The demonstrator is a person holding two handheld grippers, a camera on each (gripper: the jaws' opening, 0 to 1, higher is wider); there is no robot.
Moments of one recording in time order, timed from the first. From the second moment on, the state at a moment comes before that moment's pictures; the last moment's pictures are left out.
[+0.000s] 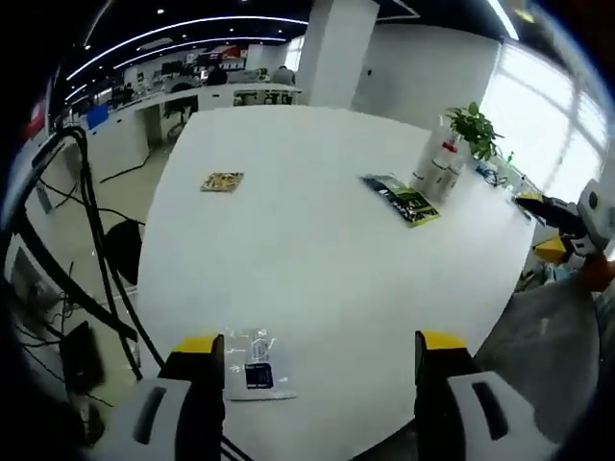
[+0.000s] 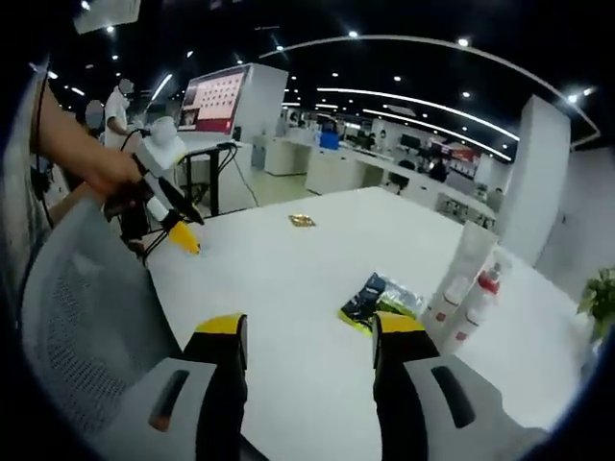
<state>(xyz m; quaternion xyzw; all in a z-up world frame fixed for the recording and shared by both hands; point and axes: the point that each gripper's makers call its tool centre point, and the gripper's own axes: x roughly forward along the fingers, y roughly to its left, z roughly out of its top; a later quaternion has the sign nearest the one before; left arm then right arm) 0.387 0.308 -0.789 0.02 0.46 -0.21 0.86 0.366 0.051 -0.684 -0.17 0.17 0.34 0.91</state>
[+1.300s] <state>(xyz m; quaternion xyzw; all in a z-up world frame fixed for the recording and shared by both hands) 0.391 0.337 -0.824 0.08 0.50 -0.18 0.84 0.365 0.056 -0.686 -0.17 0.17 0.35 0.90</state>
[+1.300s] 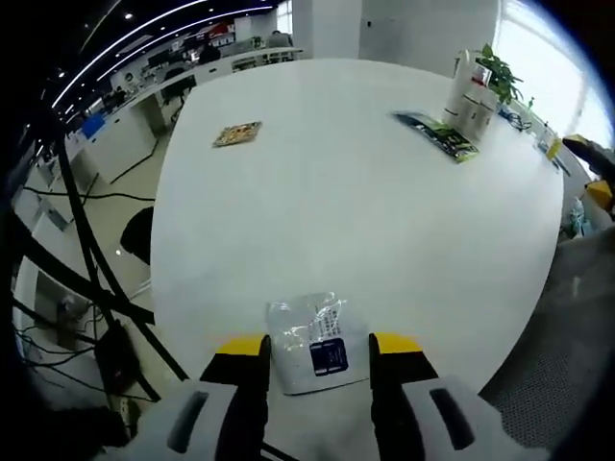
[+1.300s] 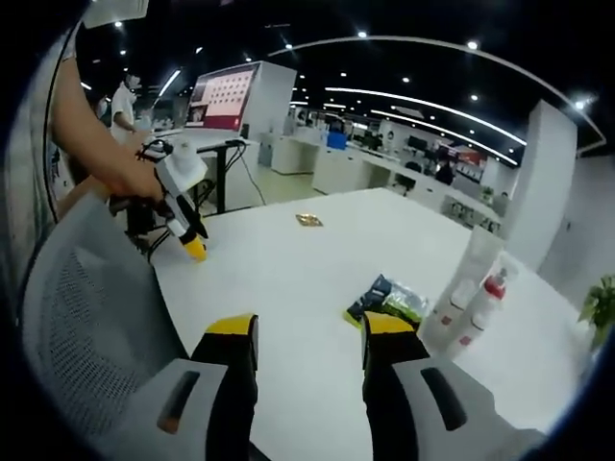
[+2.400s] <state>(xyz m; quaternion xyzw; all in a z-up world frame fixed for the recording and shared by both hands) 0.374 0.310 -0.823 0.08 0.50 -0.24 0.83 0.362 0.058 -0.686 -0.18 0.17 0.36 0.90</state>
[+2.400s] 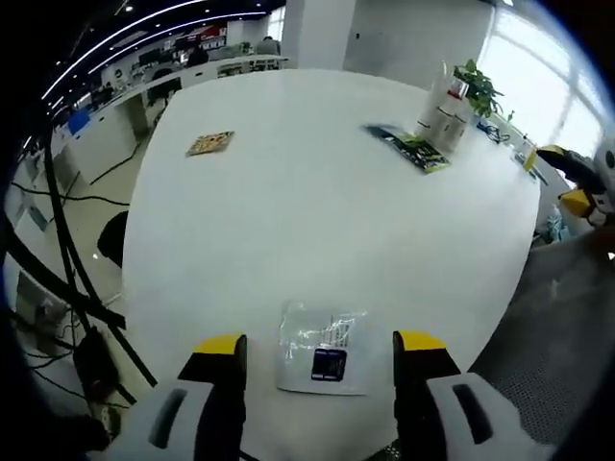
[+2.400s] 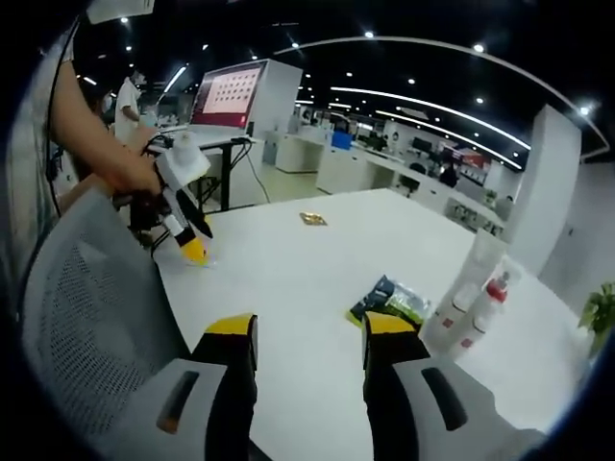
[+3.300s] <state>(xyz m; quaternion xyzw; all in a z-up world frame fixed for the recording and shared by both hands) 0.361 0.293 -0.816 0.14 0.49 -0.27 0.81 0.358 0.062 -0.691 -0.20 0.18 0.36 0.89</state>
